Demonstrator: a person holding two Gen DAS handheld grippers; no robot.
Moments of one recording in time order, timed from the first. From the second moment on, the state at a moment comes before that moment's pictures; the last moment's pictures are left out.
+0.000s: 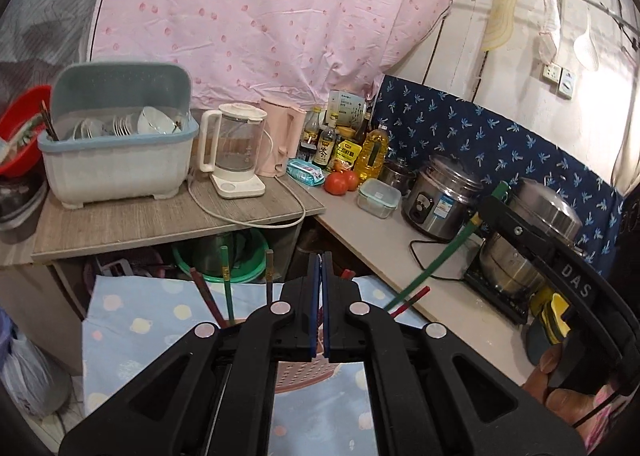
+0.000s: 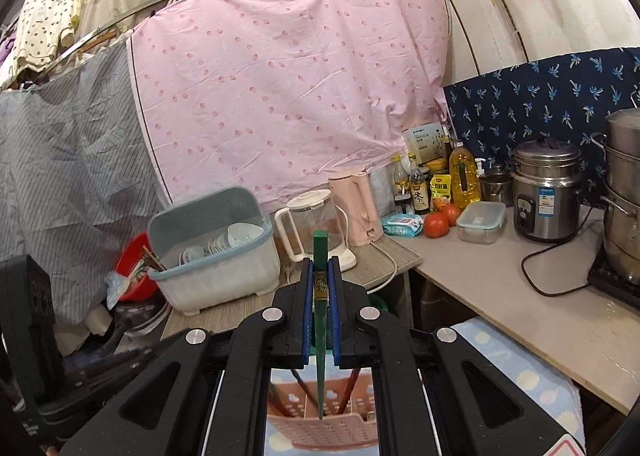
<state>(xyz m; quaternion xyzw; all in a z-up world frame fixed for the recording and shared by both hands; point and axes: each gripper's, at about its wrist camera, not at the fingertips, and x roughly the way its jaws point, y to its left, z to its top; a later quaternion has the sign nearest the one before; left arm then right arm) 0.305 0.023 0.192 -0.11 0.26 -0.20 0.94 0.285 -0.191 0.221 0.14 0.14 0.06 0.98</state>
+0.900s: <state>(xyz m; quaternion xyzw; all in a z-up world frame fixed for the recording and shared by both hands) 0.349 0.036 0.108 -0.19 0.33 -0.19 0.91 0.336 -0.175 0.144 0.12 0.21 0.05 0.97</state>
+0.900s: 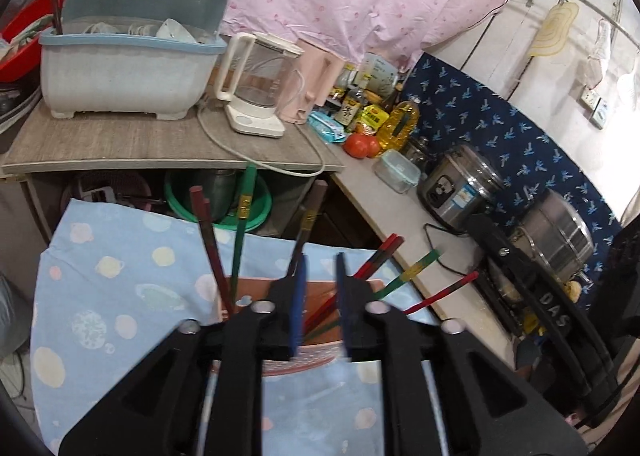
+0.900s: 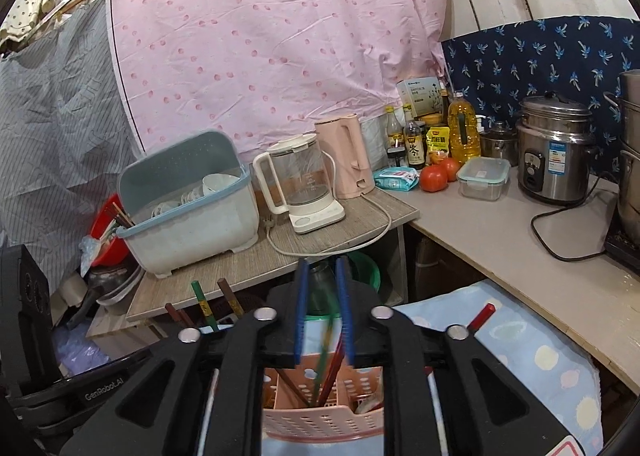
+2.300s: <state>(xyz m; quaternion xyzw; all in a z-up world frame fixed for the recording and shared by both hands) 0.176 -0.013 0.094 0.06 0.32 0.00 0.95 0.154 -0.168 0.076 0.09 0.33 0.02 0.94</state>
